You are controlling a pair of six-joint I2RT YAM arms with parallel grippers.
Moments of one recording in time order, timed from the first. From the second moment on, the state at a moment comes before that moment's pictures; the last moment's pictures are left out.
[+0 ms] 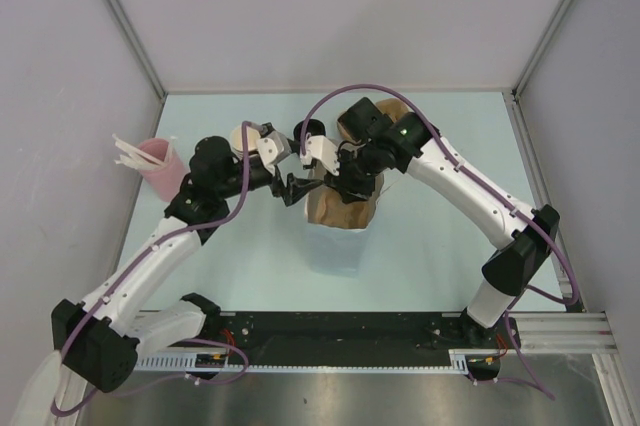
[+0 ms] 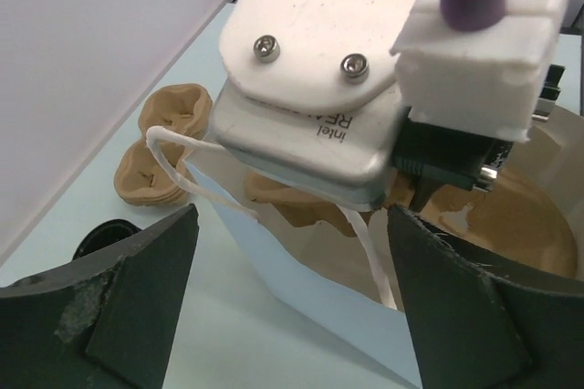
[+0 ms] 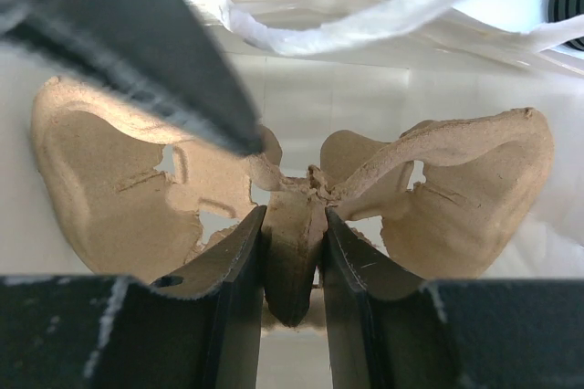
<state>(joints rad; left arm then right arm) -0.48 1.04 0.89 0.06 0.68 0.22 0.79 1.69 1.82 -1.18 -0.36 -0.64</state>
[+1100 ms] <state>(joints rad) -0.48 0.97 0.78 0.16 0.46 0.16 0.78 1.76 1.81 -1.23 -0.30 -0.63</state>
